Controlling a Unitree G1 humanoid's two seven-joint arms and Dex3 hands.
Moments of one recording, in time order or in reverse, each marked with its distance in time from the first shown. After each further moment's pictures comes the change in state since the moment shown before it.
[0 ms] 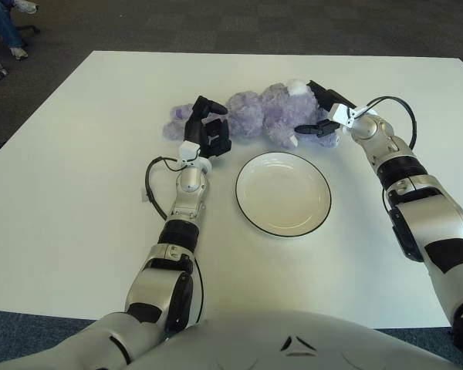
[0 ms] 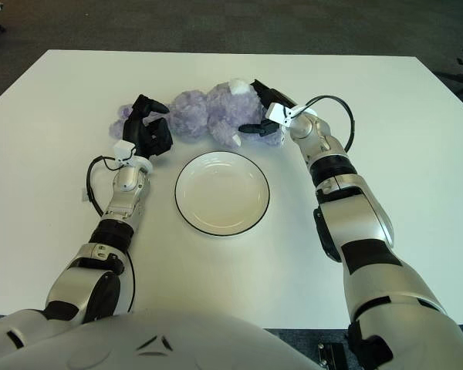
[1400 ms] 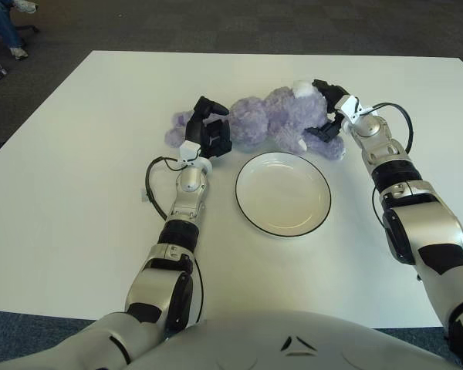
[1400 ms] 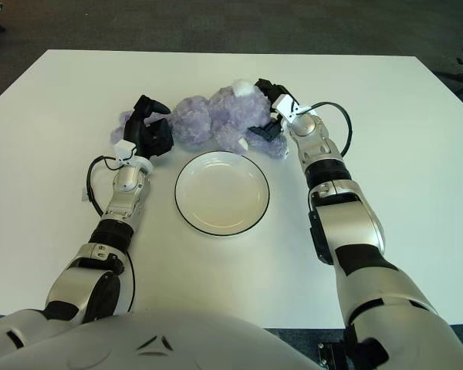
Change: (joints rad) left arm 0.001 0.001 0.000 -0.003 -0.005 0.015 -0.019; right arm 0.061 0.058 -0.168 -0.112 0.155 0.172 0.033
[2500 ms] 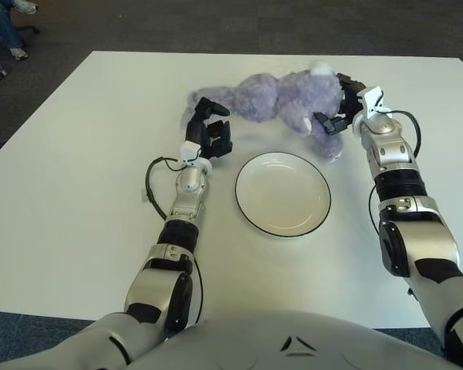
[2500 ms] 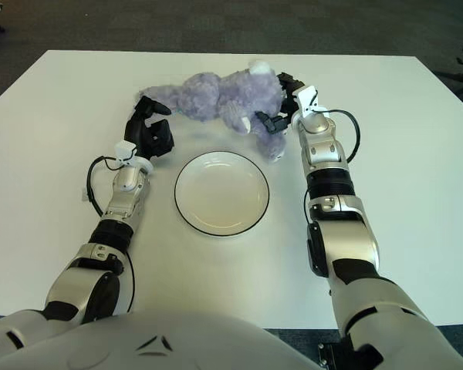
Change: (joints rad) left arm -0.001 0.010 0.001 0.004 -0.005 0.002 -0.013; right arm 0.106 0.042 -0.175 -0.392 0.157 0.410 -0.052
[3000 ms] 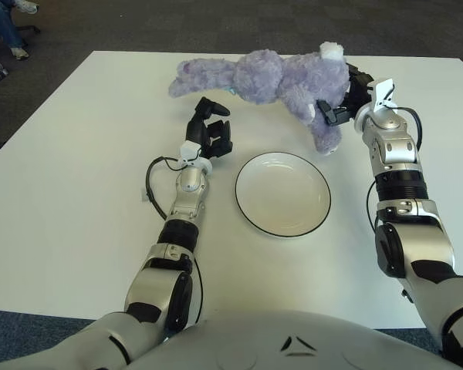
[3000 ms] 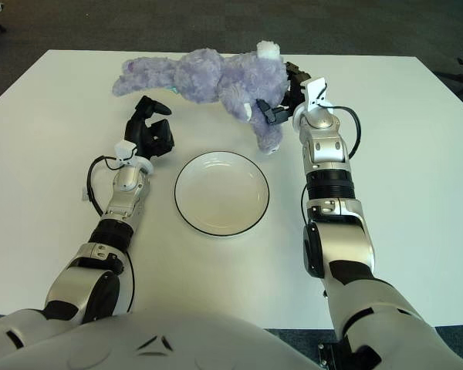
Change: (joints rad) left arm -0.002 0.005 -0.001 0.004 0.000 0.001 -0.002; right arm 0.004 0.028 -0.061 -0.074 0.073 0.051 -0.011
